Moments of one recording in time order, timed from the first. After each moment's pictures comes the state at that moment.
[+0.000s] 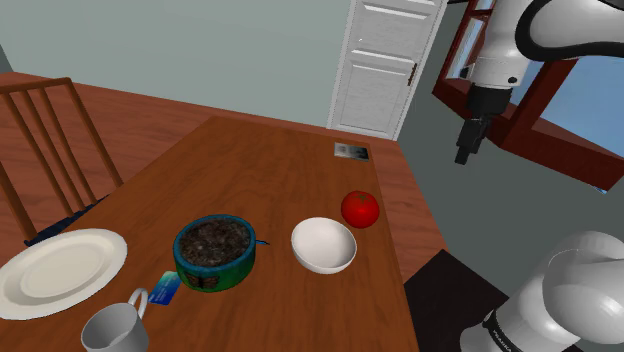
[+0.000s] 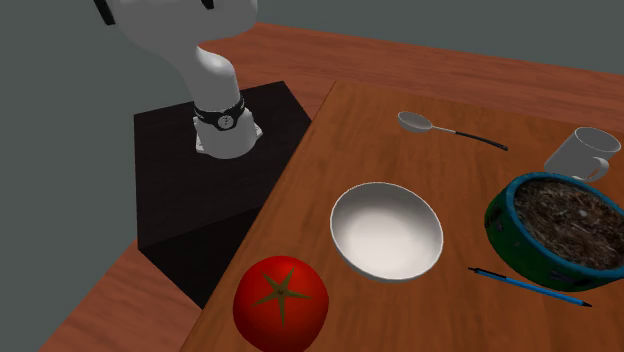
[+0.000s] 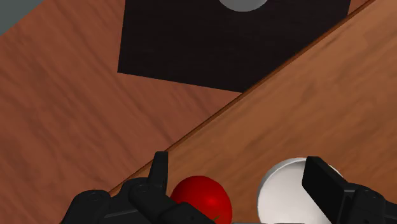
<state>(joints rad) 0.01 -0.74 -0.07 -2.33 -0.09 1.46 -0.15</state>
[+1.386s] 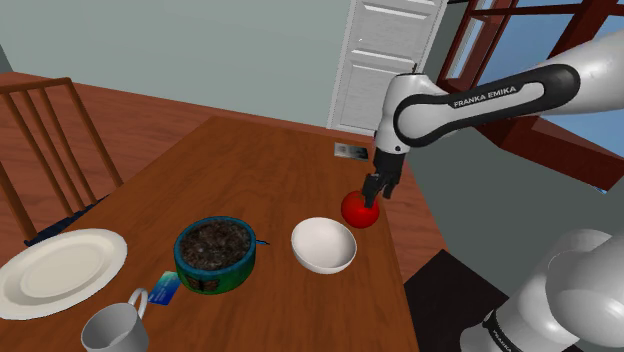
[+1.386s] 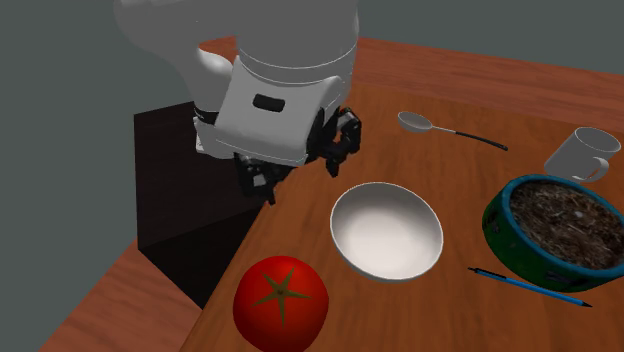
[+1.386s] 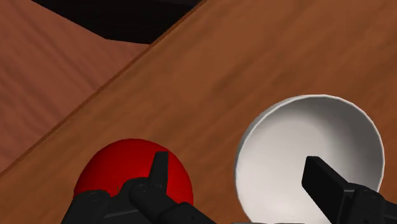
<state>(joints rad) 0.09 -0.27 0.01 -2.46 0.07 2.06 0.01</state>
